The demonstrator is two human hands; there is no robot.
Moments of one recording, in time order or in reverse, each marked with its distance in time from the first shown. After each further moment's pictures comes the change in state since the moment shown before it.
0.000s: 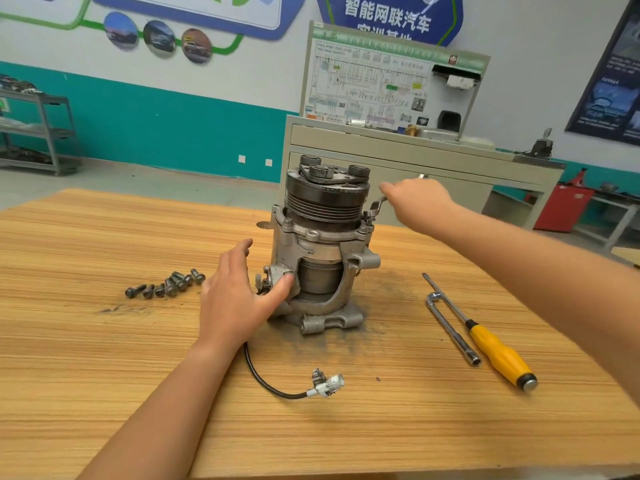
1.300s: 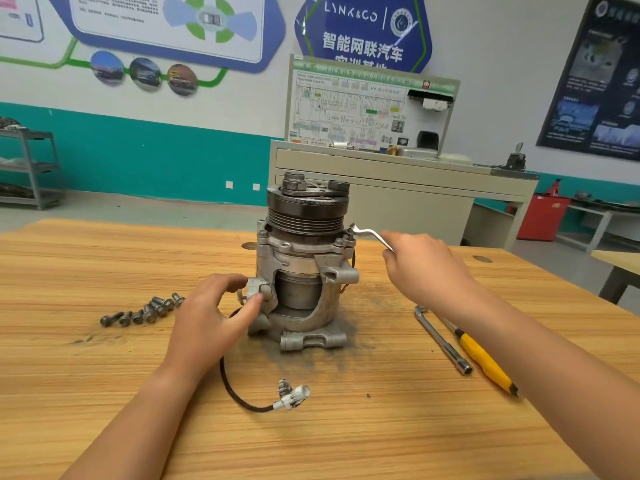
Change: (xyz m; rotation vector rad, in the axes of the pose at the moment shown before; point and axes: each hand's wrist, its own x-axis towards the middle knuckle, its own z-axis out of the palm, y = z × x) left_hand -0.003 0.000 -0.020 -0.131 0.000 0.206; right_hand -0.087 -0.033 -0.012 0.448 0.025 0.279
